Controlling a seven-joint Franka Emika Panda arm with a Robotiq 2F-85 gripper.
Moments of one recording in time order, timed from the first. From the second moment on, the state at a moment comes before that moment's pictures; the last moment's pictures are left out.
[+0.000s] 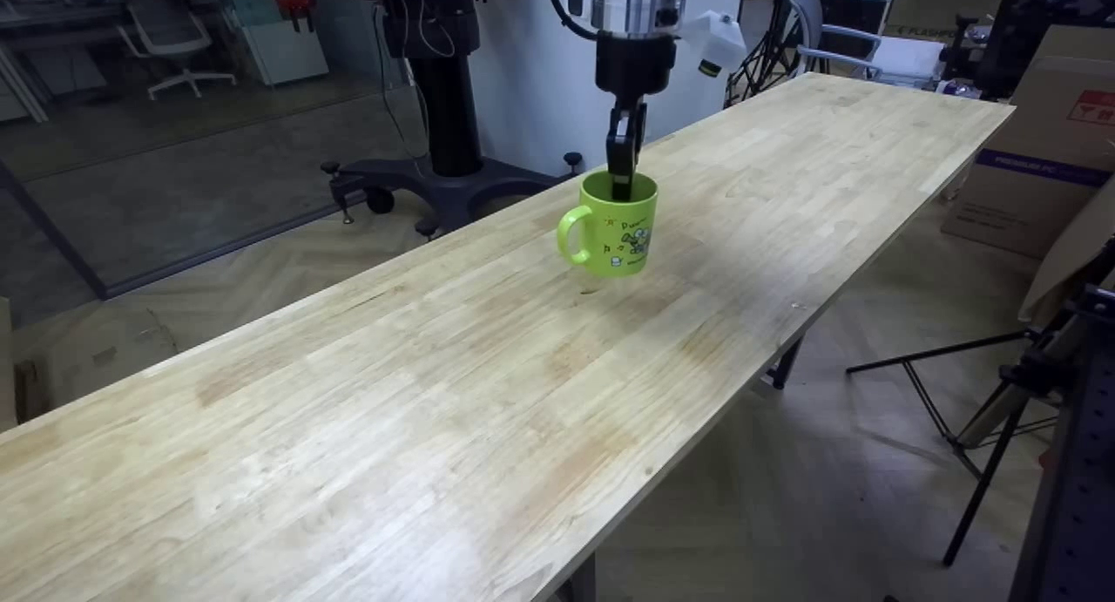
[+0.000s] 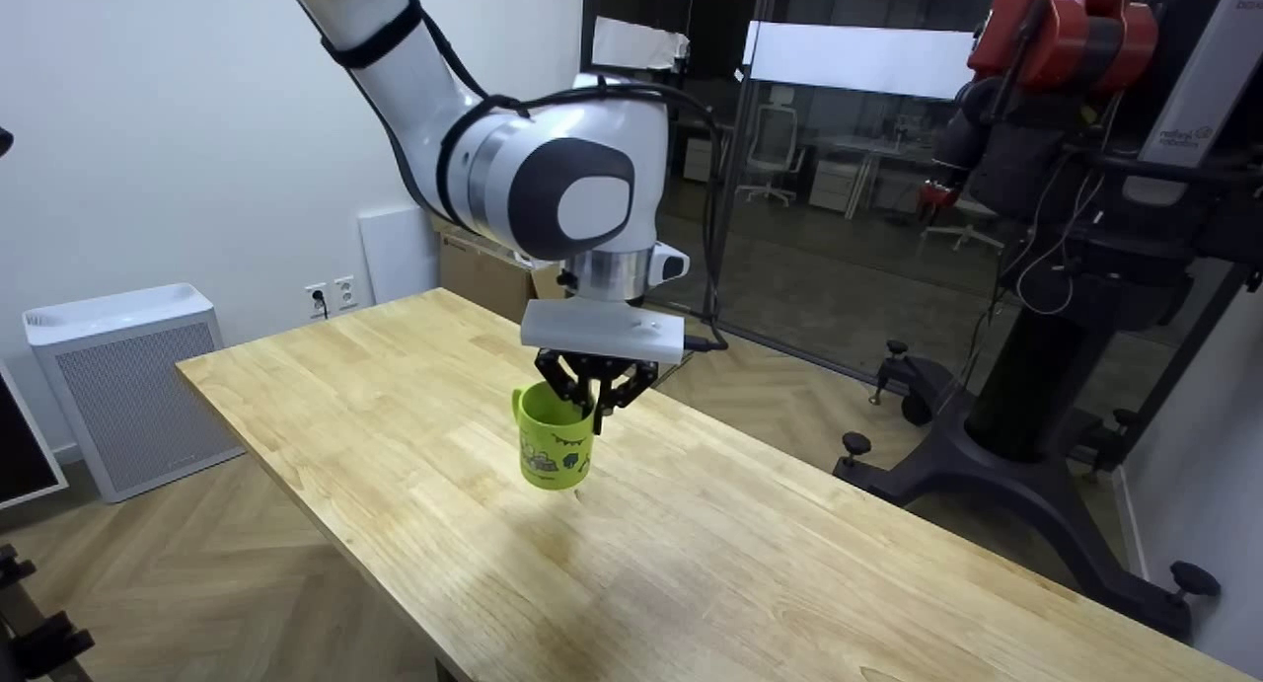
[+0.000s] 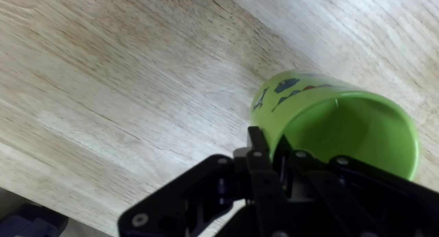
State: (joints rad) arm -0.20 0.46 0.10 -2.04 -0.01 2.54 -0.66
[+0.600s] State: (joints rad) arm -0.20 0.46 0.10 -2.04 0.00 2.48 -0.69
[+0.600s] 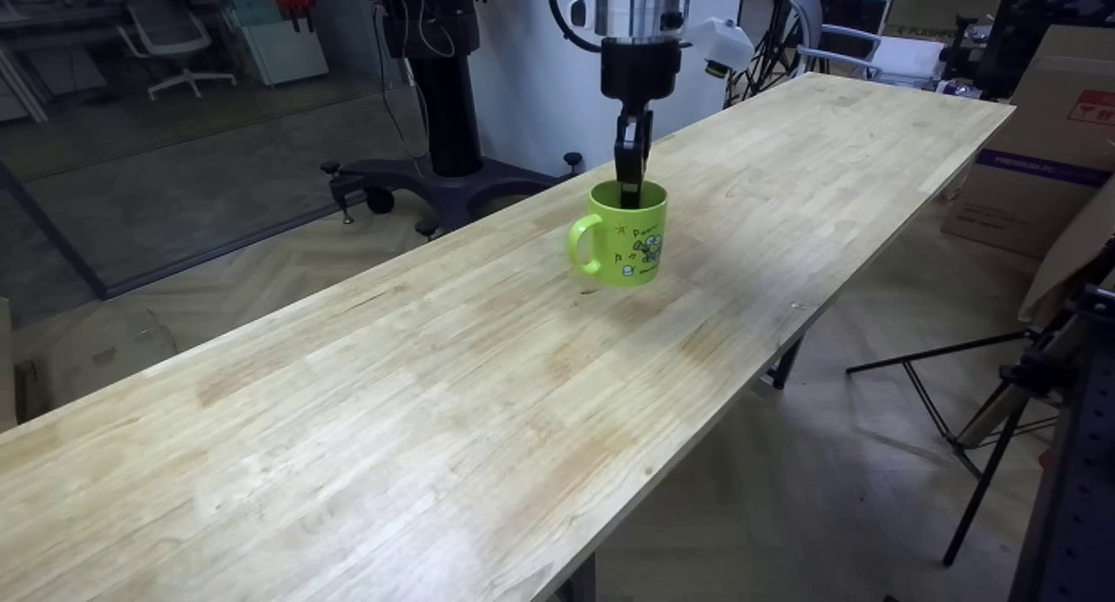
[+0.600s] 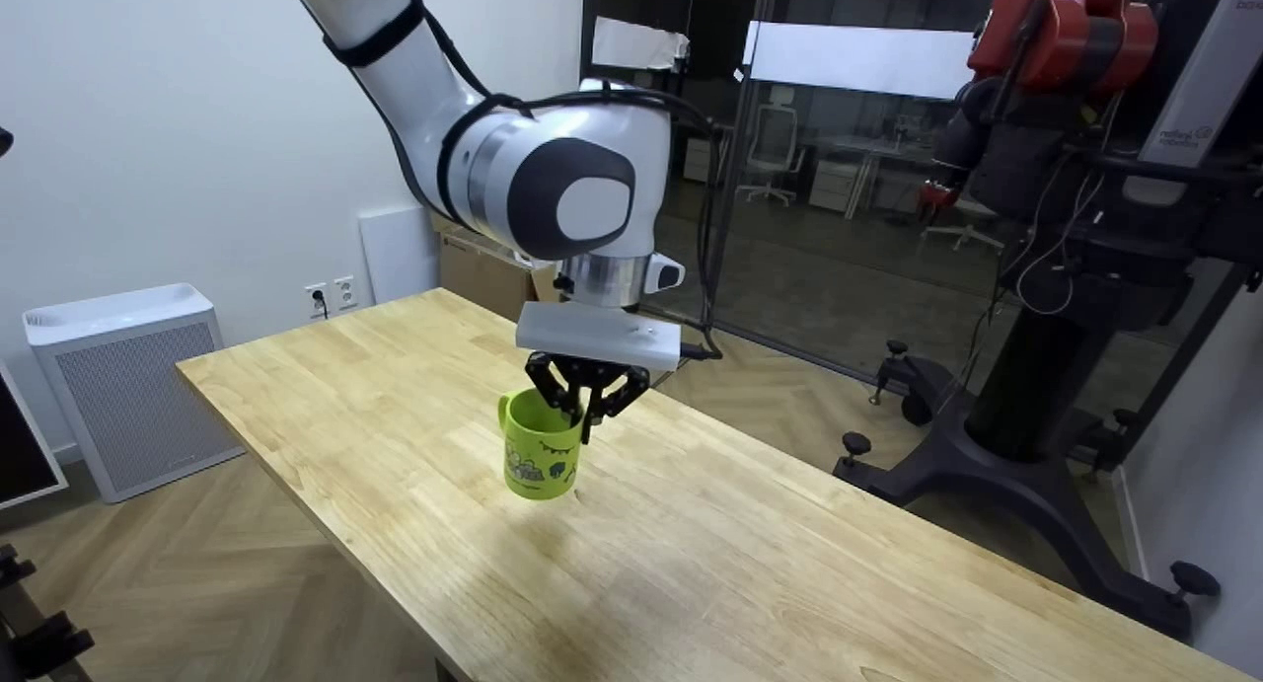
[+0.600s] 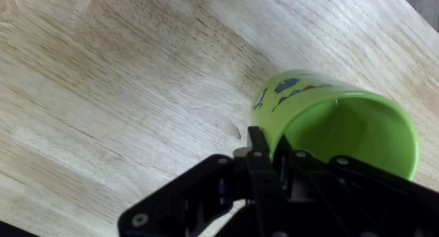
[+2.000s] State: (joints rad) arm -0.20 0.55 0.07 -1.93 0.00 2.49 -0.66
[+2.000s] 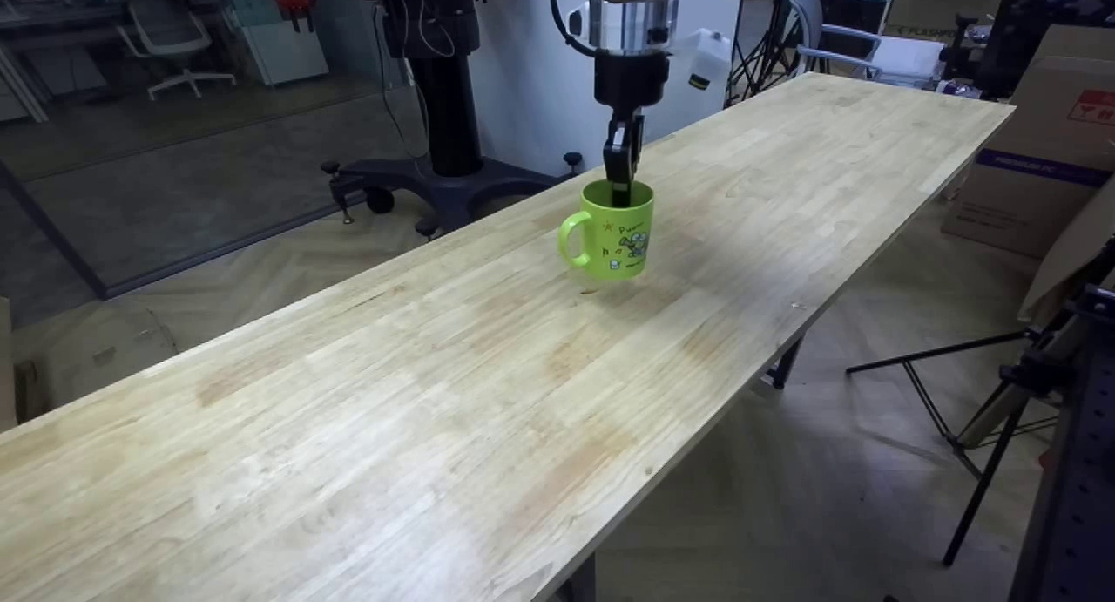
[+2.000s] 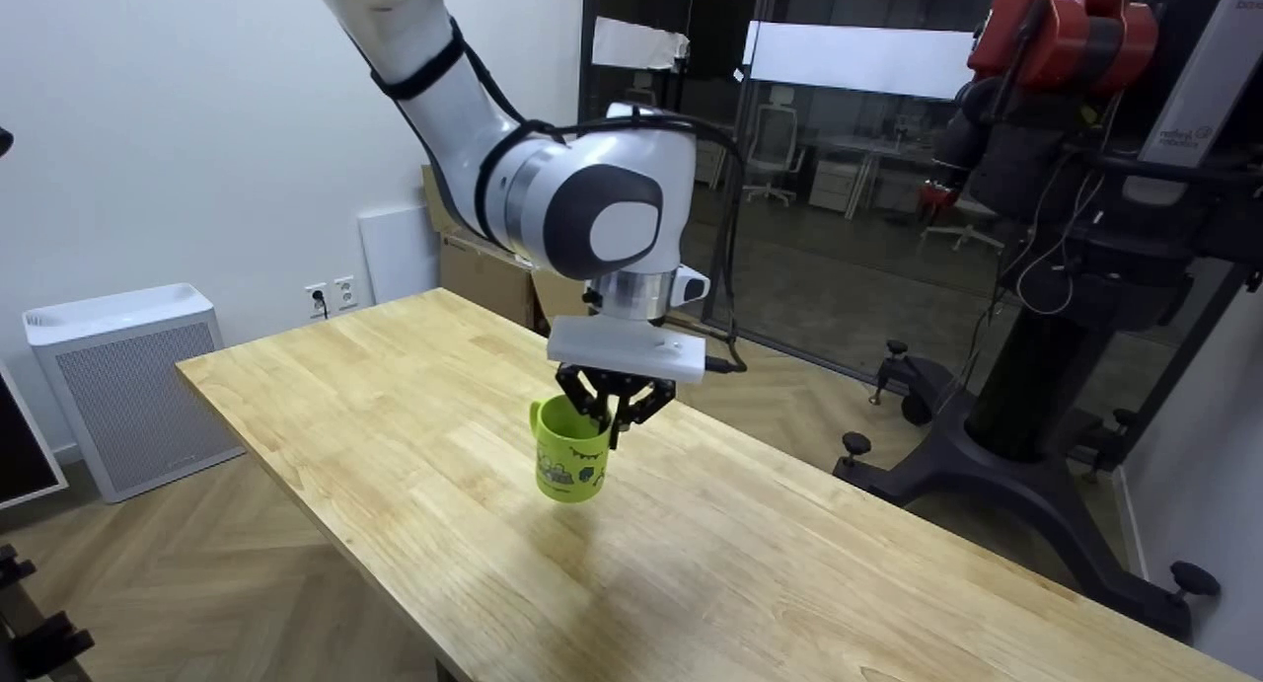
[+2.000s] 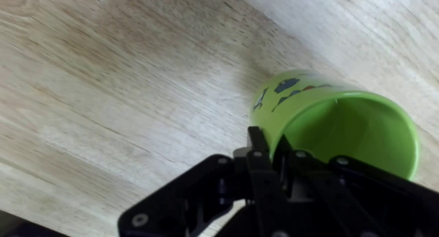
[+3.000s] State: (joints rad) arm -0.19 0.86 0.01 -1.47 0.00 2.30 -0.43
